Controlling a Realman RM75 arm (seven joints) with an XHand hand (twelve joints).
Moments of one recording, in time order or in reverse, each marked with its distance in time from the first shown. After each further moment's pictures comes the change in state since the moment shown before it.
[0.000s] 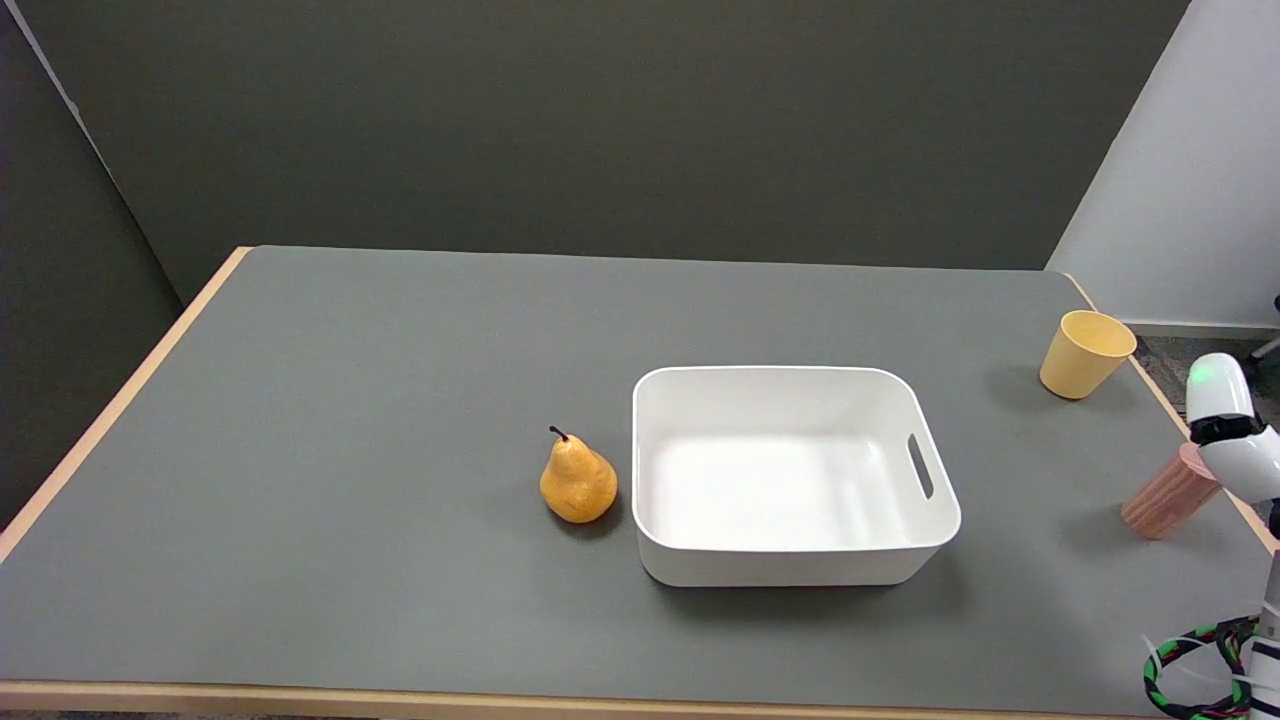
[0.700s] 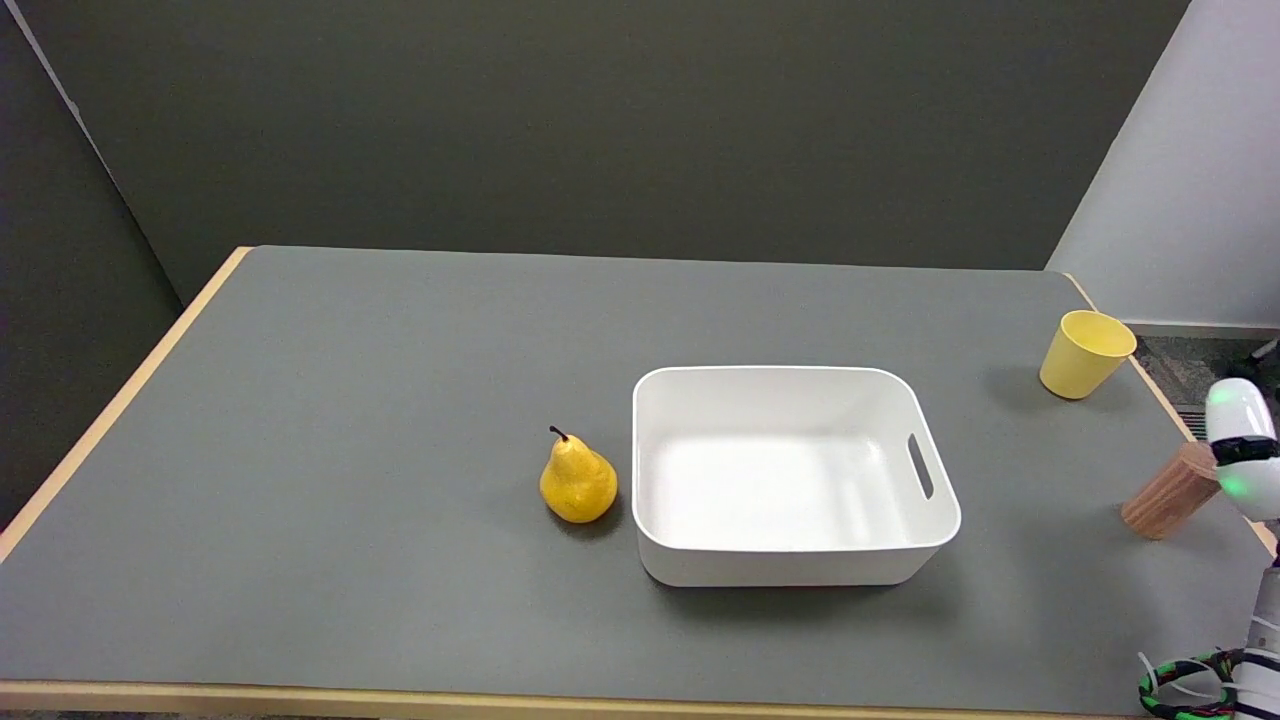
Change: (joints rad) arm 0.100 -0.024 -0.085 -0.185 0.141 -0.055 0.196
